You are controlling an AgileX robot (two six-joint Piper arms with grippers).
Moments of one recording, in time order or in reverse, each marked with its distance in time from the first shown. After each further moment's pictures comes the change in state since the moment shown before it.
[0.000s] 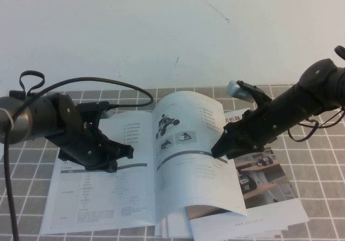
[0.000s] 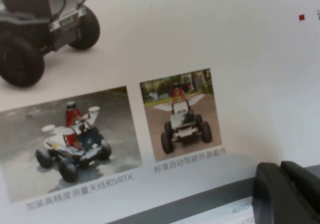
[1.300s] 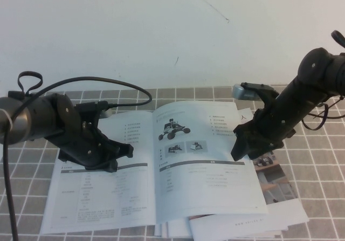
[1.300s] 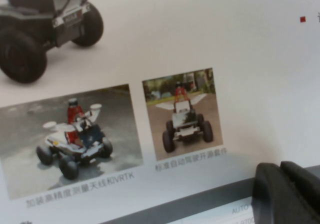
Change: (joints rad) right arm 0.000 0.007 -0.089 -0.325 0.047 0.236; left arm 0.000 0.004 0.000 -0.026 -0.004 0.008
